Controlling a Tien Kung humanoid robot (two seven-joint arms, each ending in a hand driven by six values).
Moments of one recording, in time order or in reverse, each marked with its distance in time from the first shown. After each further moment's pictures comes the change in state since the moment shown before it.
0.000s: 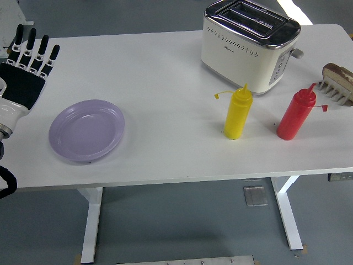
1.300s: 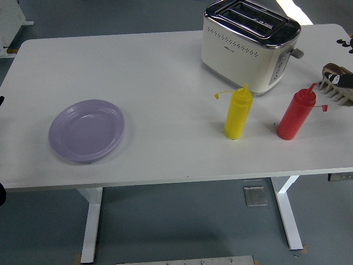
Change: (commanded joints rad) left arm 0.000 -0.039 -0.064 0.476 0.294 -0.032 -0.081; right arm 0.132 0.019 -0.160 -0.321 -1.299 0.110 -0.204
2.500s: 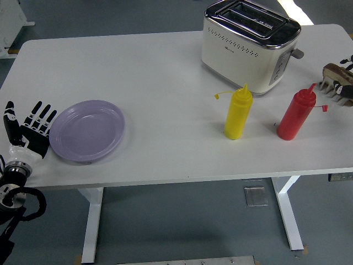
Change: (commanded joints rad) left arm -0.063 -0.061 0.315 0.107 -0.126 -0.004 -0.023; right arm 0.068 0.046 -0.113 -0.225 -0.035 -0.172 -0.043
